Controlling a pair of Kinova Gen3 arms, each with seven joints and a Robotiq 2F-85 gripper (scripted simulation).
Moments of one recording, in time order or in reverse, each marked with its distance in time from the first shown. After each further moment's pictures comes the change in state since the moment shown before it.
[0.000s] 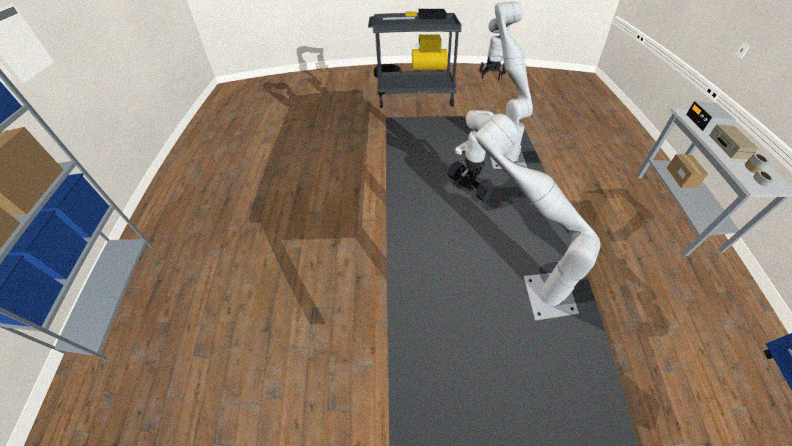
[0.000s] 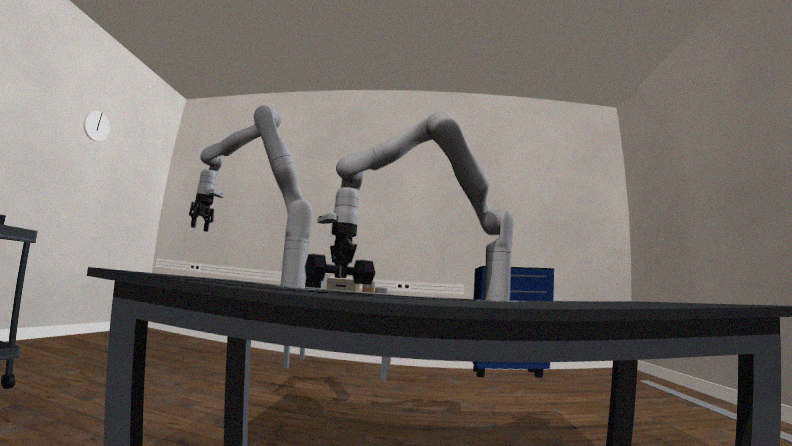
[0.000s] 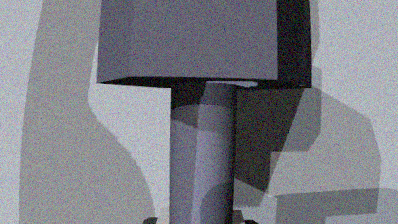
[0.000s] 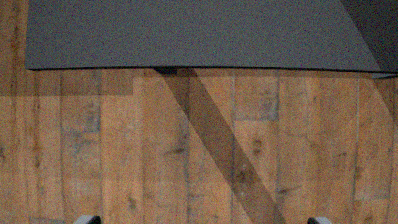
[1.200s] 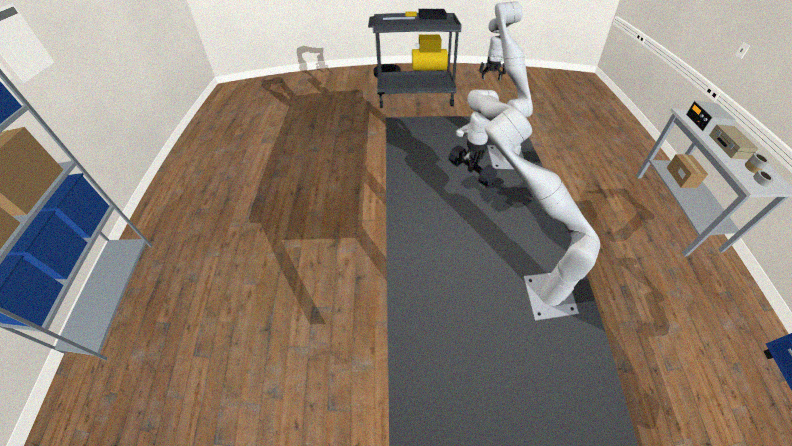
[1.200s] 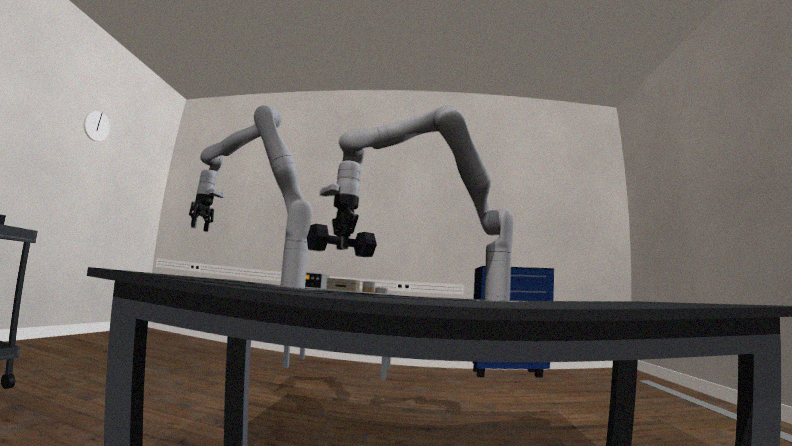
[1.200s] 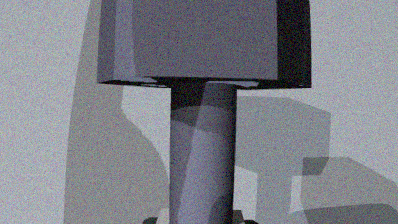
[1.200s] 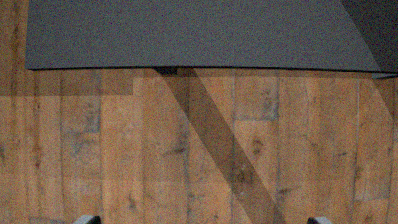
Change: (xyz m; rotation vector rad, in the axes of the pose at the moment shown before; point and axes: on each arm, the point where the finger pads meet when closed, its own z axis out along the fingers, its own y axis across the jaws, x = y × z) left arm 0.002 -0.001 -0.085 0.001 0.001 -0.003; right arm 0.000 0.000 0.000 0.000 0.000 0.000
